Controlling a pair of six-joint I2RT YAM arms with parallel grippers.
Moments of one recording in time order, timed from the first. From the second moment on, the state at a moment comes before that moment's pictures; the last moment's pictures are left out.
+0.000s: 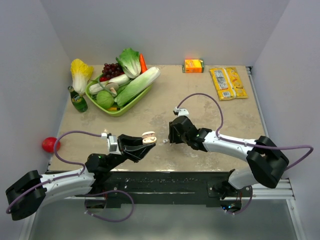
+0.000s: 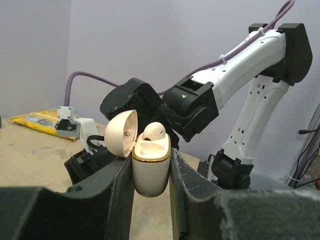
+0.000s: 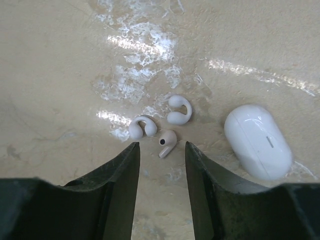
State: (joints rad) left arm -0.98 0.80 0.05 1.29 0.12 -0.33; right arm 0.85 1.42 0.76 -0.14 0.25 0.61
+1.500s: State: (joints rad) left arm -0.99 0.79 0.05 1.29 0.12 -0.33; right arm 0.86 1.58 0.76 -0.09 0.25 0.67
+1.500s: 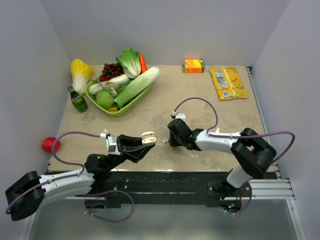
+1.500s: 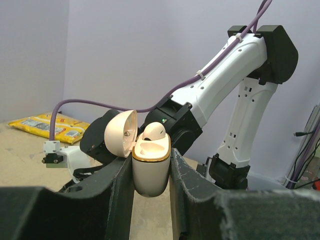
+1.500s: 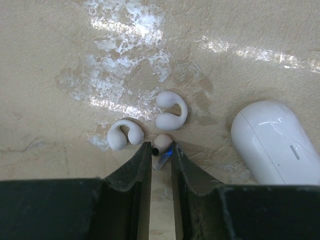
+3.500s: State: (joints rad) left arm -1.00 0.87 0.05 1.29 0.08 -0.31; right arm 0.69 1.23 0.67 -0.14 0.39 0.58
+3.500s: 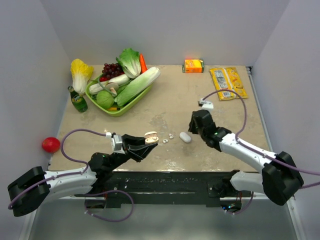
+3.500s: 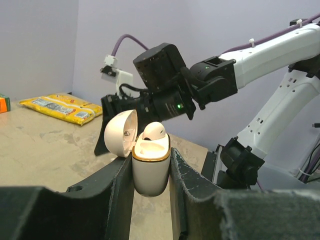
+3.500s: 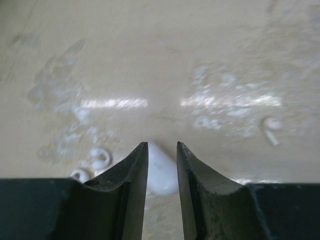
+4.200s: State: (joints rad) left arm -1.00 0.87 0.05 1.29 0.08 -0.33; right arm 0.38 1.51 0.85 -0.25 0.41 0.48
